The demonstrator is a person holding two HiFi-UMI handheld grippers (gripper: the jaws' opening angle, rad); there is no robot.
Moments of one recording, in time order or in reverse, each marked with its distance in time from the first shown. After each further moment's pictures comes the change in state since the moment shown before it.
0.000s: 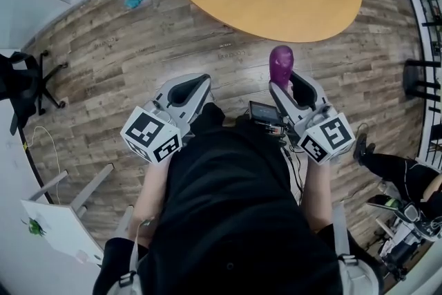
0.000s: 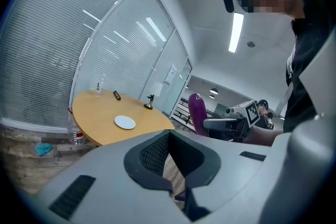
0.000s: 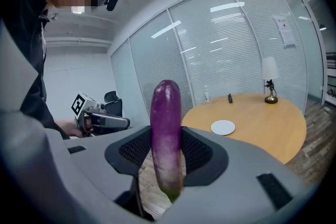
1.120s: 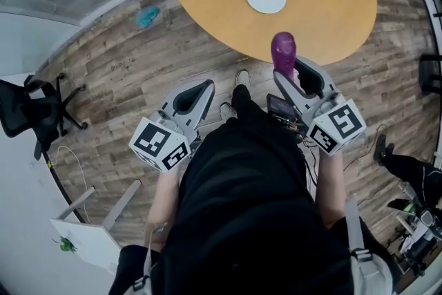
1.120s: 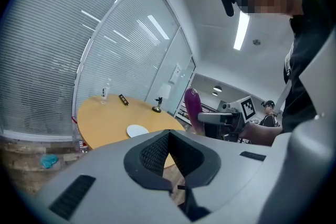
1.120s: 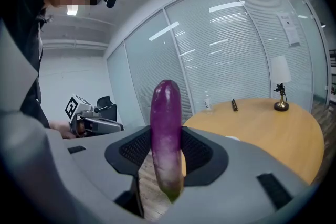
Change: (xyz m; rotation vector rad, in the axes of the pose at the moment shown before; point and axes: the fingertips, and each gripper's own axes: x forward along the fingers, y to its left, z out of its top) left arm 0.036 0.105 0.067 0.012 0.031 0.030; right arm 0.123 -0.055 0.069 0.005 -0.034 0.005
